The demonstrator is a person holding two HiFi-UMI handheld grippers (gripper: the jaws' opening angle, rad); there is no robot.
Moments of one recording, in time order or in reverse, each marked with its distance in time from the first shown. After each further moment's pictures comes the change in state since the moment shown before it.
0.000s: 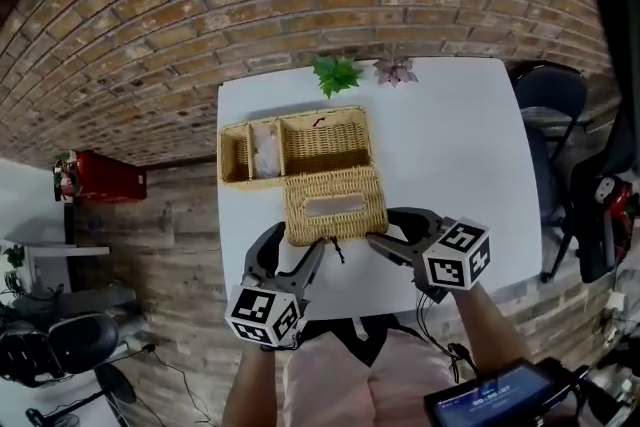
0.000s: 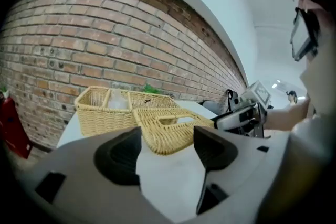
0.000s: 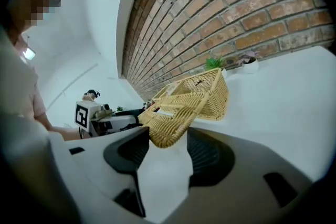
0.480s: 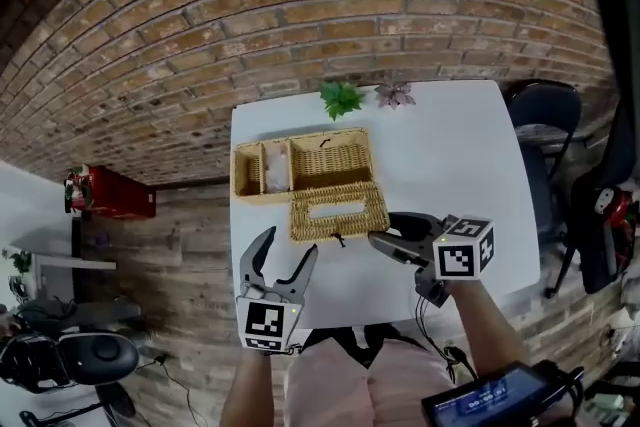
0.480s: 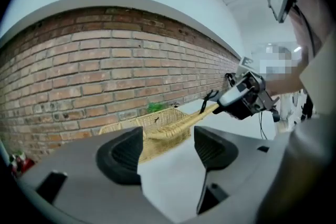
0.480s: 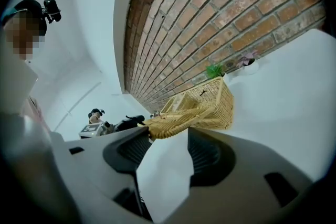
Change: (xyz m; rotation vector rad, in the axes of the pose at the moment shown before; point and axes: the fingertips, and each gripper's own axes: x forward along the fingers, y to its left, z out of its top) left arm -0.022 0.001 0.037 0.384 -0.069 0.105; right arm -0.014 0.013 0.036 0.141 -0.094 0.081
